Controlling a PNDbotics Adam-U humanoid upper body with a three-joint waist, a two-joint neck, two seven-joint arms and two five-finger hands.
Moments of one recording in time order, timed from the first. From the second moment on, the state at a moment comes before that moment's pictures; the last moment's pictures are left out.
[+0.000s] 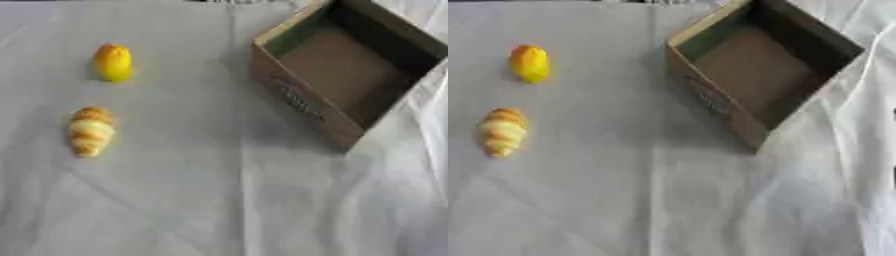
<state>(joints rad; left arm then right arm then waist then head) -0.46 0.42 0.12 -1.98 -0.23 -0.37 0.56 -0.45 -0.48 -0.22 -1.98 -0.24 -0.40 -0.01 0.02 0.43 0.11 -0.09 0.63</state>
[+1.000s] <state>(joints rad) -0.27 0.89 0.02 -1.98 -0.40 -0.04 0.16 -0.43 -0.51 -0.22 -1.98 -0.23 -0.39 -0.01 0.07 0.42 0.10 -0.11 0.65</state>
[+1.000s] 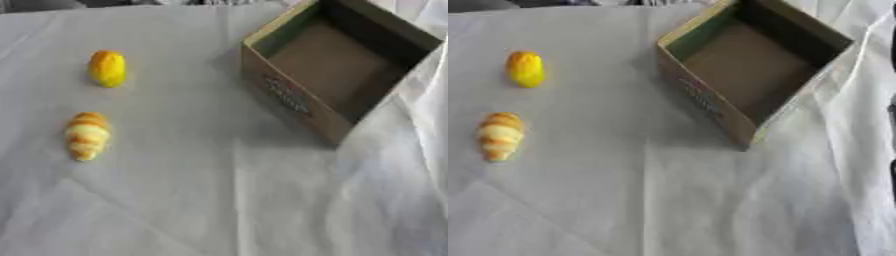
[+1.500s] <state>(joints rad) -0.28 0.97 -0.05 -1.98 -0.45 0.05 -0.16 -0.43 -0.51 -0.21 -1.98 -0.23 -0.38 0.00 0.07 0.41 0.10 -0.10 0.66</state>
